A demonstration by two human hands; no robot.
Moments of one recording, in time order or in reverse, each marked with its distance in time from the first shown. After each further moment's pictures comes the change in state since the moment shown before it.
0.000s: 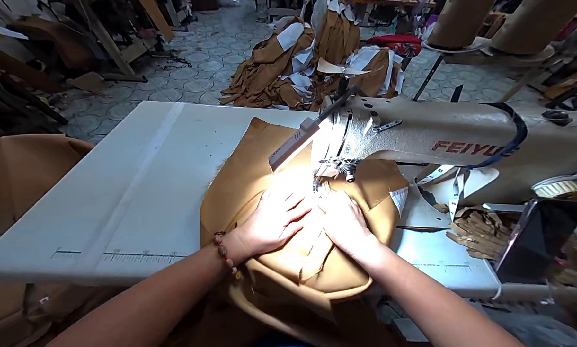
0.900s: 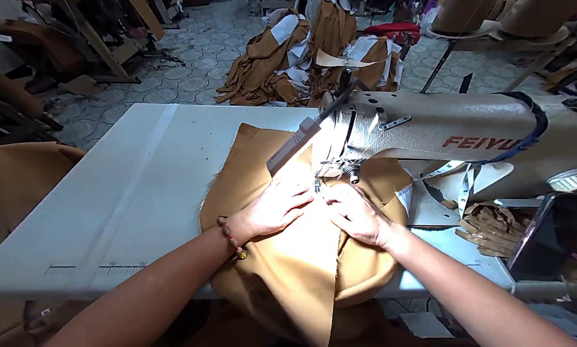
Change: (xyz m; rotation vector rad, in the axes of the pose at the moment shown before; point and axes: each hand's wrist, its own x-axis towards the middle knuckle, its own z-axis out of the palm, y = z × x) left_hand 0.030 -0.033 -0.010 -0.049 -0.021 0.131; right_hand 0.020 0.076 0.026 0.190 0.325 -0.631
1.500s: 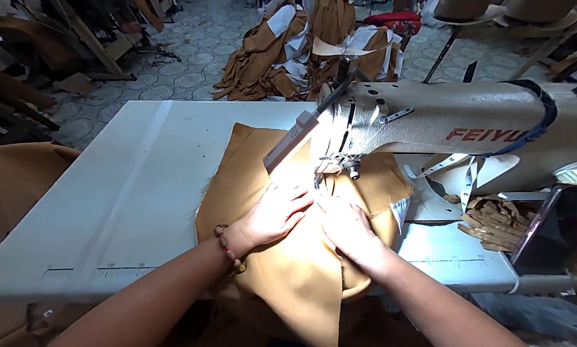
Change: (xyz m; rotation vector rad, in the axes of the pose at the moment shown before) left_hand -0.009 0.014 0.013 0.032 0.099 -0.018; right_hand 0.037 -0.085 -0.001 -0.197 -0.302 0.694
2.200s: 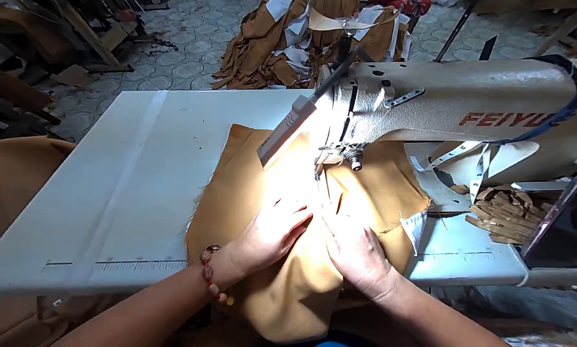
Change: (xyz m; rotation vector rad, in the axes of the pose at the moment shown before) left_hand -0.030 0.043 -0.001 -0.035 0.153 0.029; right_hand -0.048 0.009 0.040 0.072 0.527 -0.243
